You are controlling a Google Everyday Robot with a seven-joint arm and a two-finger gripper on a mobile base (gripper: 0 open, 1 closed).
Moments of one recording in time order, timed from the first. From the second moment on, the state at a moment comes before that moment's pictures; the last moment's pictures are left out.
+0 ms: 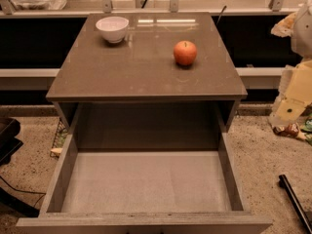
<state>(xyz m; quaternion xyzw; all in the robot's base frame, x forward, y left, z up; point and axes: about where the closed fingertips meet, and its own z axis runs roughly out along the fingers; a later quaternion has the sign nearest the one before) 0.438 -0.212 0.992 -0.60 0.78 -0.05 0.18</state>
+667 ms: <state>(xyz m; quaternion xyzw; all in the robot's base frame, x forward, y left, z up) 0.466 -0.211 0.995 -0.60 0.77 -0.06 0.22</state>
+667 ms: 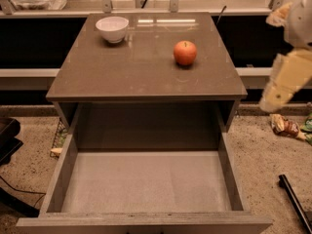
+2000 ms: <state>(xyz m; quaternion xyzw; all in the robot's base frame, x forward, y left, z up) 0.703 -0.211 0.987 -0.43 0.72 0.05 0.54</state>
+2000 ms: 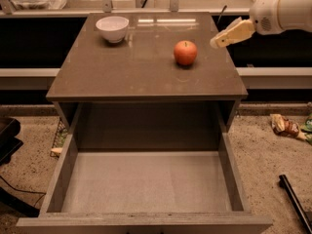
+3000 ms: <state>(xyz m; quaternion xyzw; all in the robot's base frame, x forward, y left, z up) 0.748 -0.189 0.933 -0.41 0.74 0.11 0.53</state>
